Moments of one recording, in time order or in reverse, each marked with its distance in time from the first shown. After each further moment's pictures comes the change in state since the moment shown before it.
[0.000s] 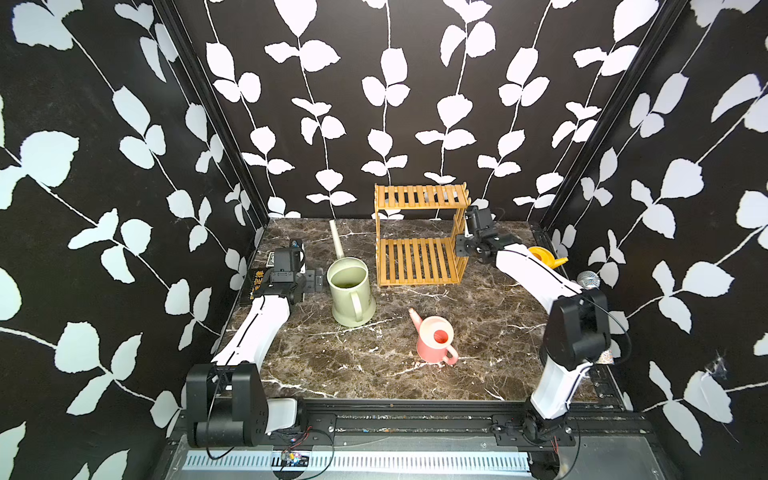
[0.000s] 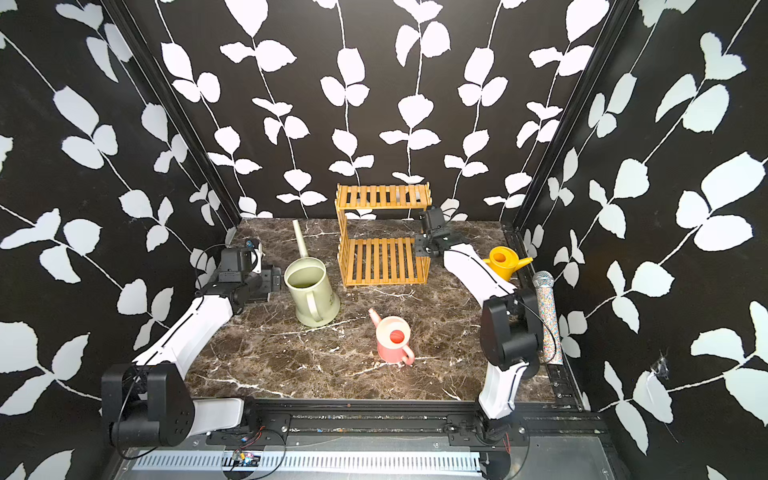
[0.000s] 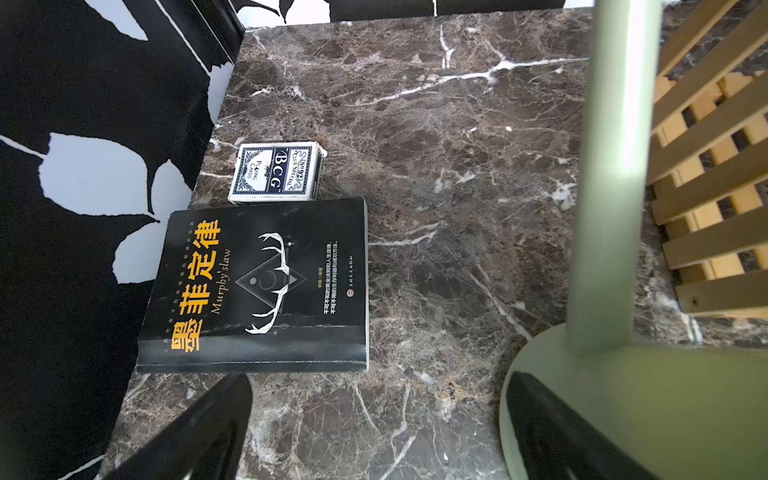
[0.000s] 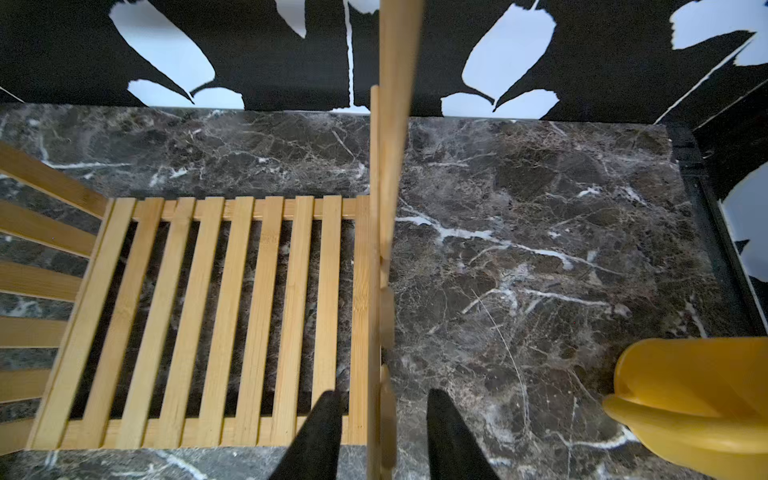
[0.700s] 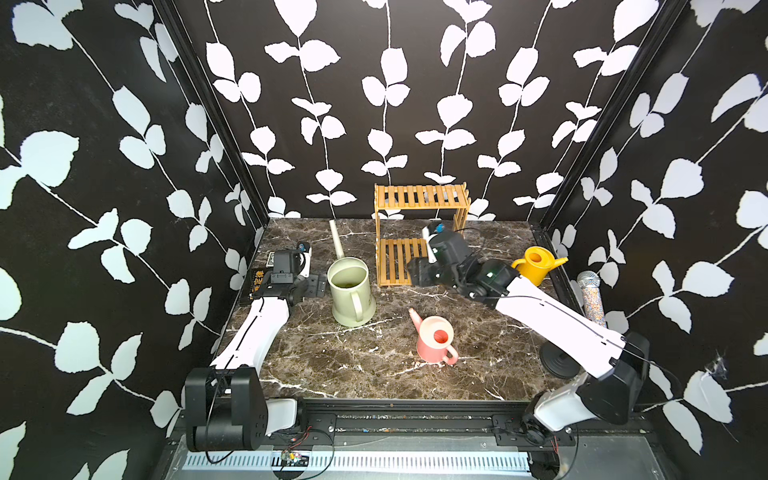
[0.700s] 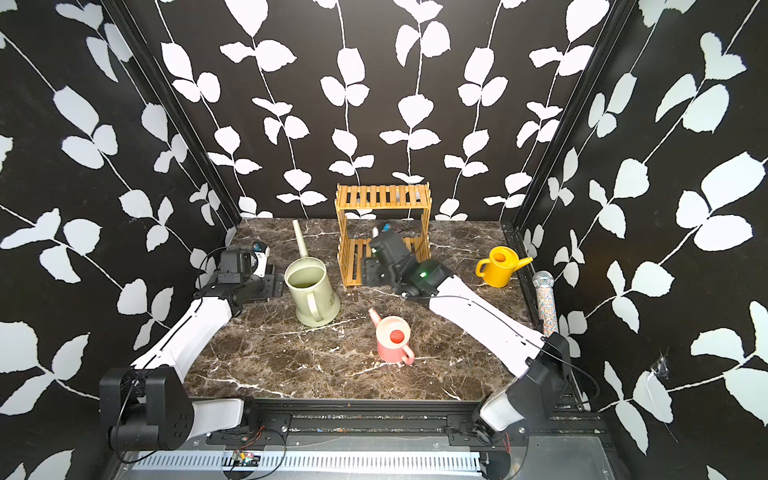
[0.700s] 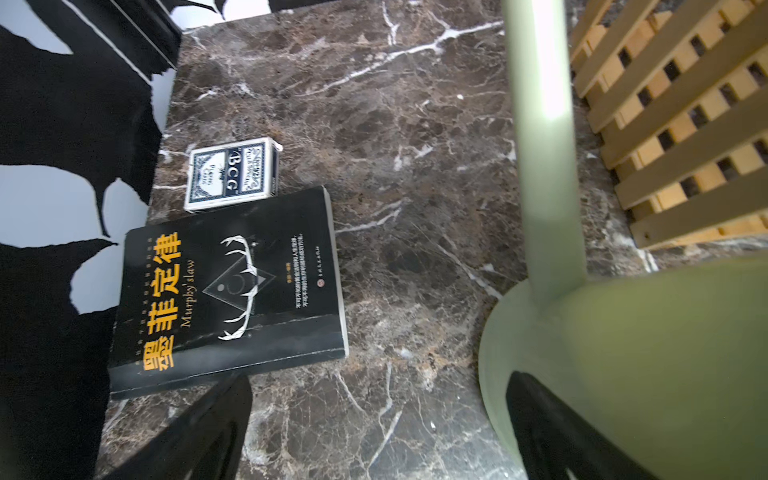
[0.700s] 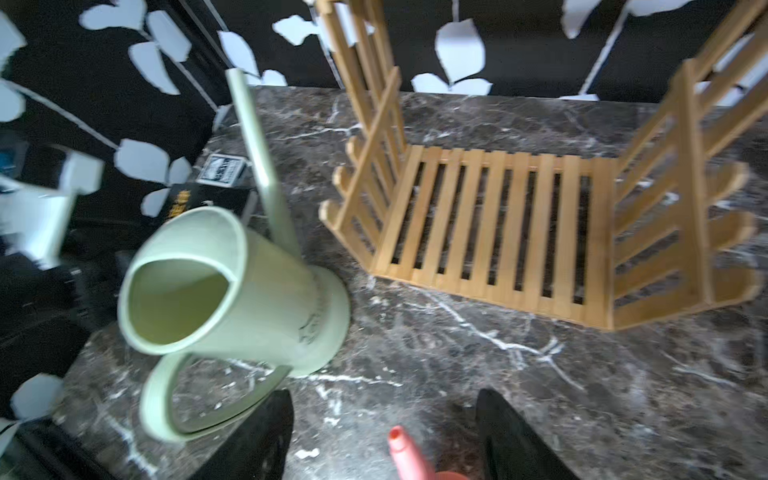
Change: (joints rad) left arm 0.000 -0.017 -0.005 -0.057 0.131 0.124; right arm 0.531 -0.265 -0.014 -0.139 -0.004 0.257
